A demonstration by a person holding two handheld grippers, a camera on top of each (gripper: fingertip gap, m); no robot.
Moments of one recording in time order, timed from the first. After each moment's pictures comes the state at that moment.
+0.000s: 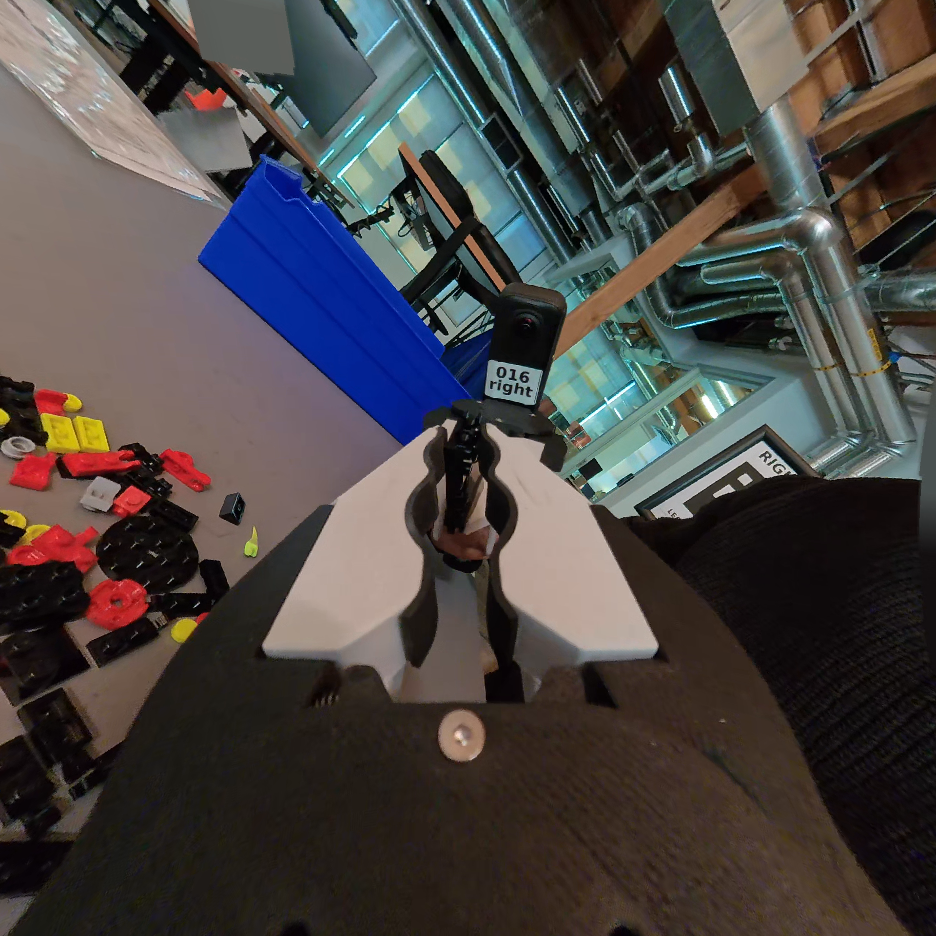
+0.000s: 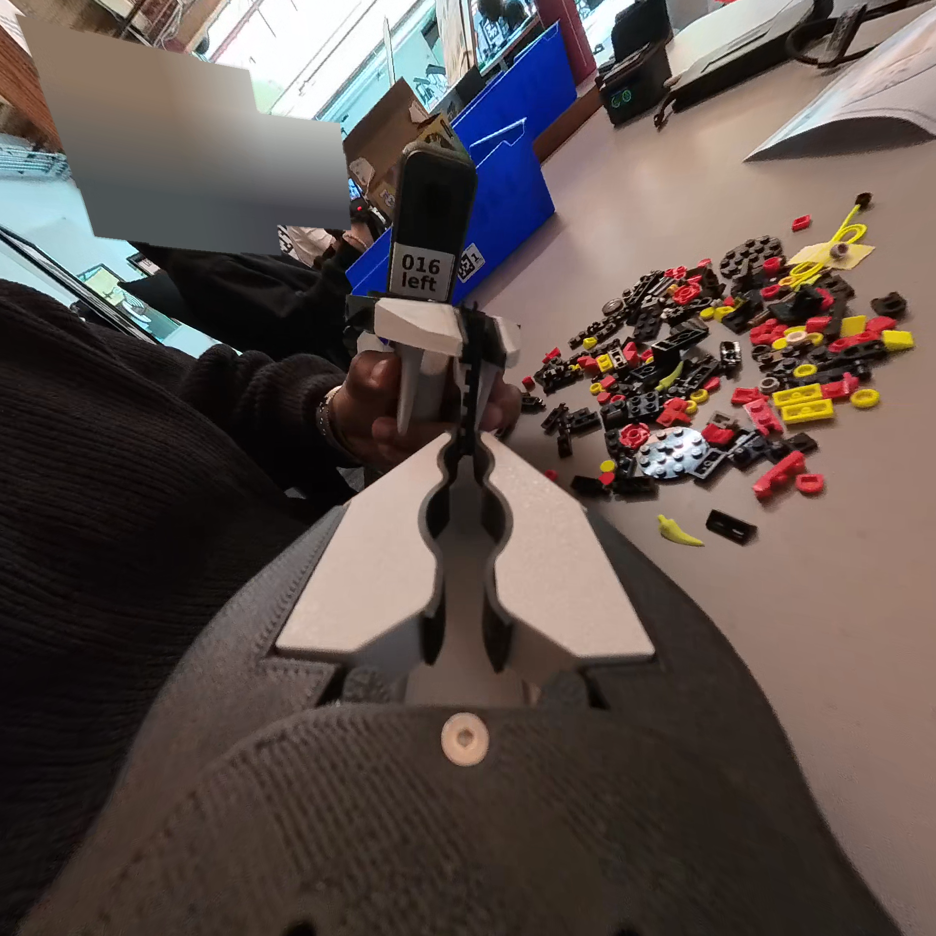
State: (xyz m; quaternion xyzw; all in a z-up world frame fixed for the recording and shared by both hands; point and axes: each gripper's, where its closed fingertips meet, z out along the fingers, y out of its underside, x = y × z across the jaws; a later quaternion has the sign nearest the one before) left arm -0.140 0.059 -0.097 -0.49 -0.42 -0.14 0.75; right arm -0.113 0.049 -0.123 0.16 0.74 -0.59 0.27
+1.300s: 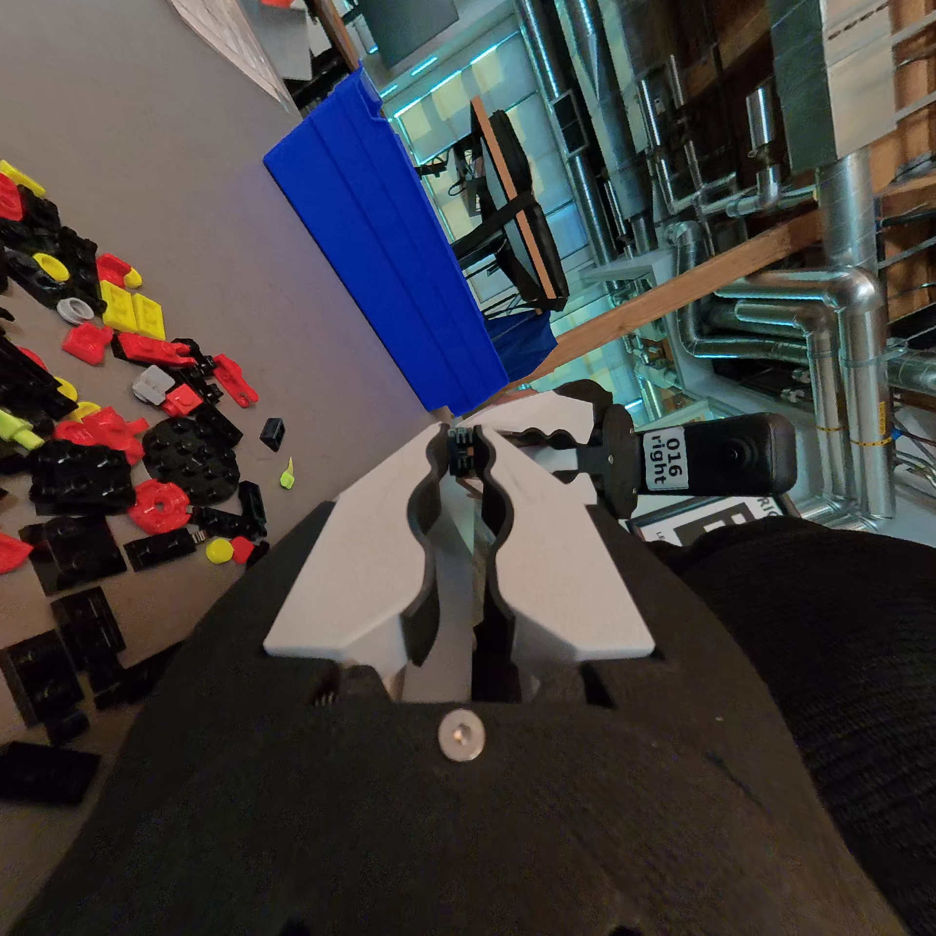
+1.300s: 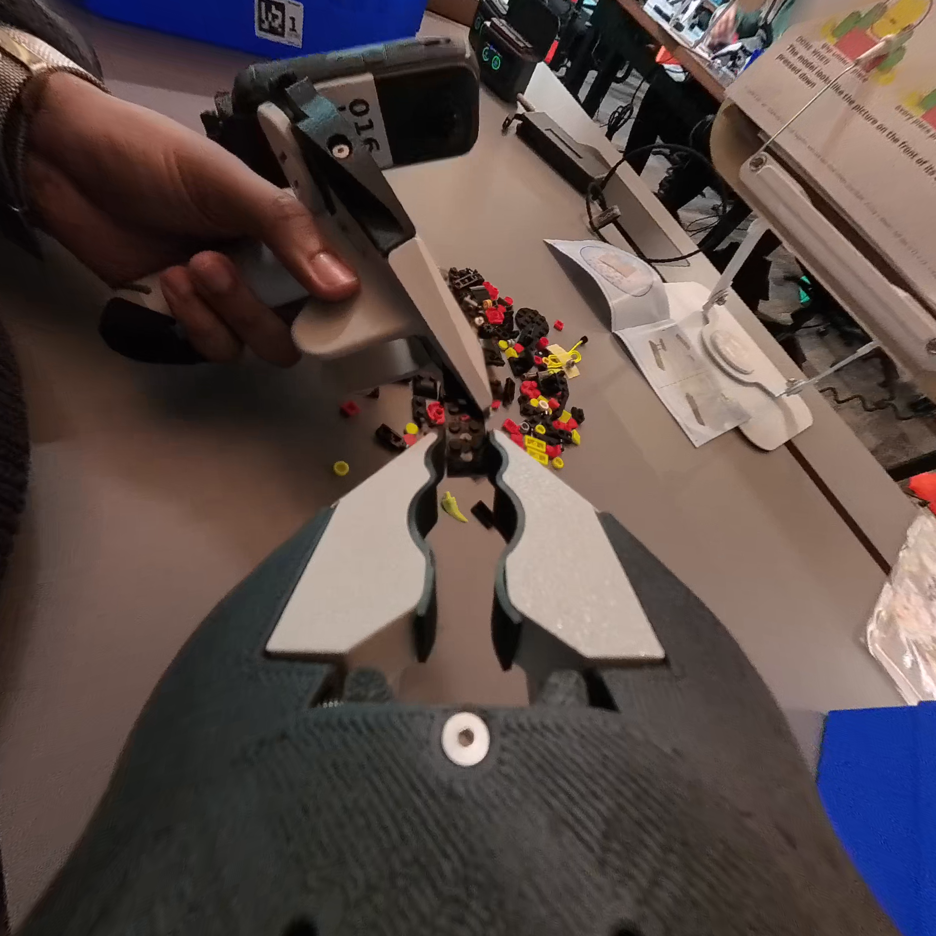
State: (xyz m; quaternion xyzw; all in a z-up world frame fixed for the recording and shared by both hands) left arm -0.148 0.063 -0.130 -0.47 -0.51 -0.20 0.70; right arm -0.140 0.059 -0.138 -0.06 0.84 -0.50 -0.19
